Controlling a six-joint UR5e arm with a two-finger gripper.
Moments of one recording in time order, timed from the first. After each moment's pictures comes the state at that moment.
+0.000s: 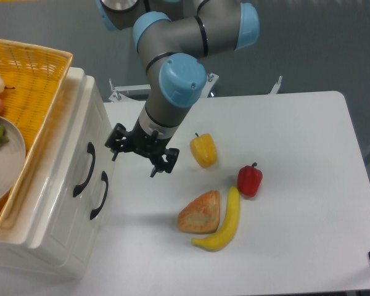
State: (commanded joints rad) arm 2.32 -1.81 -1.57 -1.35 1.12 0.54
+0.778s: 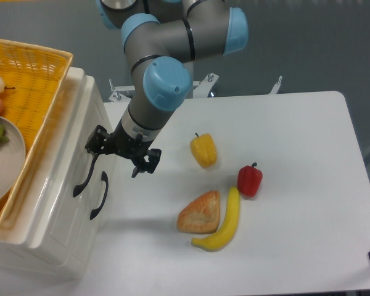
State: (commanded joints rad) arm 2.29 -1.83 -1.55 -1.35 1.09 0.43
